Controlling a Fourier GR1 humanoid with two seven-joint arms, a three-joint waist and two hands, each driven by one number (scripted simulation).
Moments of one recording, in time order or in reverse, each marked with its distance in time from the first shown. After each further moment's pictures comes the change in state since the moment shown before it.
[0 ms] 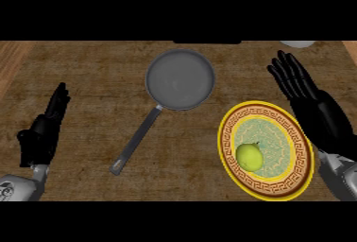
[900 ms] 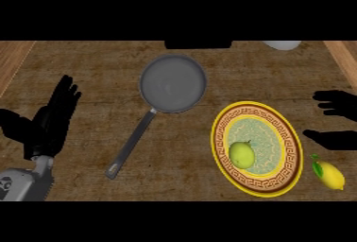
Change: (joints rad) left arm -0.034 -0.088 0.078 -0.076 0.176 -0.047 0.150; right arm 0.098 -0.391 0.014 0.097 0.110 -0.121 0.694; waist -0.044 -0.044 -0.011
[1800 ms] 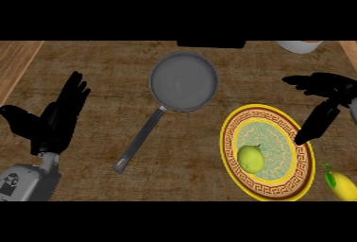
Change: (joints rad) left arm -0.029 -0.039 0.001 -0.010 -0.030 -0.053 0.027; right arm -0.442 0.103 0.184 0.242 0.057 0.586 0.324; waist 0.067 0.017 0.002
